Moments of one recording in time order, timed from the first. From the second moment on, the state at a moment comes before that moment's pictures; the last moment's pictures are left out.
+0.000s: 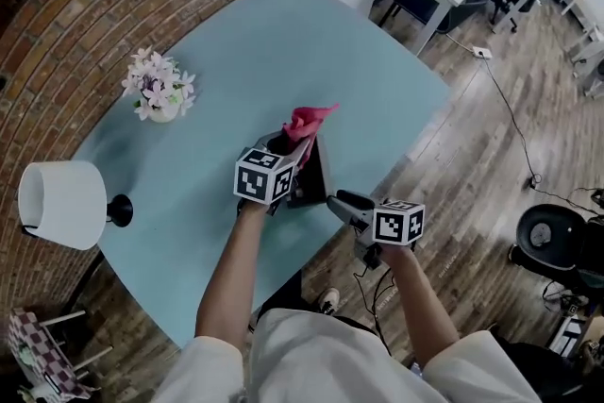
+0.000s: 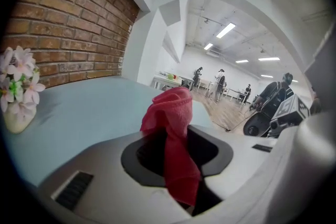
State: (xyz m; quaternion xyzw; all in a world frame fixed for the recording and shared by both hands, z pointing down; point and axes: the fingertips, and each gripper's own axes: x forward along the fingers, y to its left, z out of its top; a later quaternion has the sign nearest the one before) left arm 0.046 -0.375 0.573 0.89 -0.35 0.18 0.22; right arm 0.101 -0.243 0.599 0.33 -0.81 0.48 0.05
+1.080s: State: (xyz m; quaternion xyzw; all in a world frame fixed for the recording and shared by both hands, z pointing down) left arm 0.075 -0.318 0.583 0.92 -0.26 0.23 0.19; right arm 0.093 -0.246 0.596 0.30 -0.83 0.46 0.08
